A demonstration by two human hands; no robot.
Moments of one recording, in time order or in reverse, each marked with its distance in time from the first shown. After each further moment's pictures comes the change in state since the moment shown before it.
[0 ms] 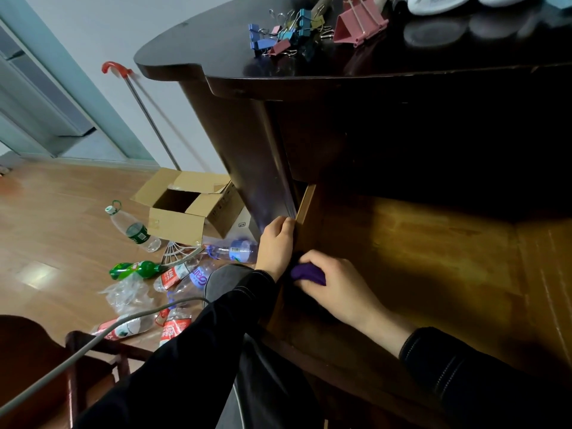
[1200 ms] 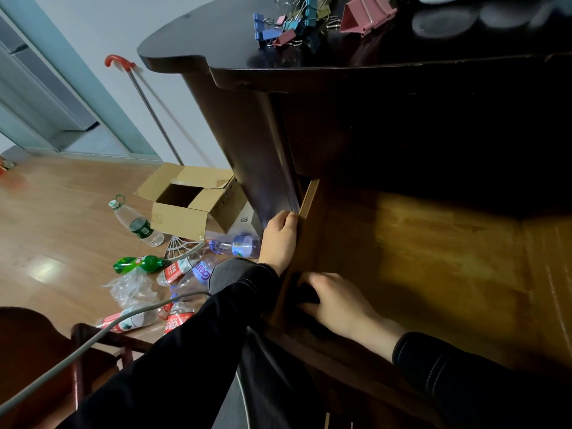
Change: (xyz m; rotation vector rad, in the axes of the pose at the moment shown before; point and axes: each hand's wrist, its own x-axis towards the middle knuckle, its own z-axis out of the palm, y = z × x) left_hand -0.003 0.002 -0.001 0.049 0.013 -0.001; right_hand -0.014 -0.004 0.015 -0.135 -0.192 0.073
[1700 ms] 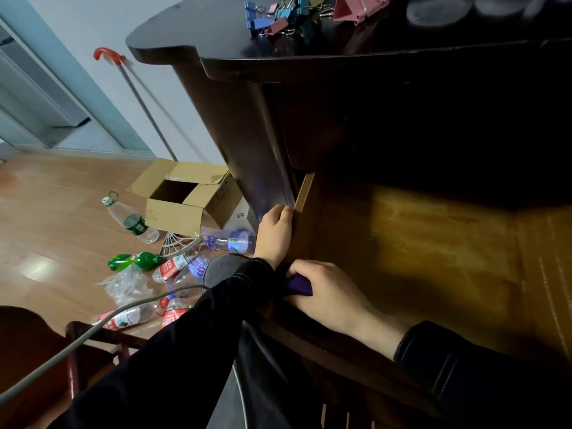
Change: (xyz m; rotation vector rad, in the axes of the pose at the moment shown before) left_hand -0.002 0.005 -0.001 -0.001 -0.009 -0.004; right_hand -0.003 -0.014 -0.003 0.130 0.083 -0.055
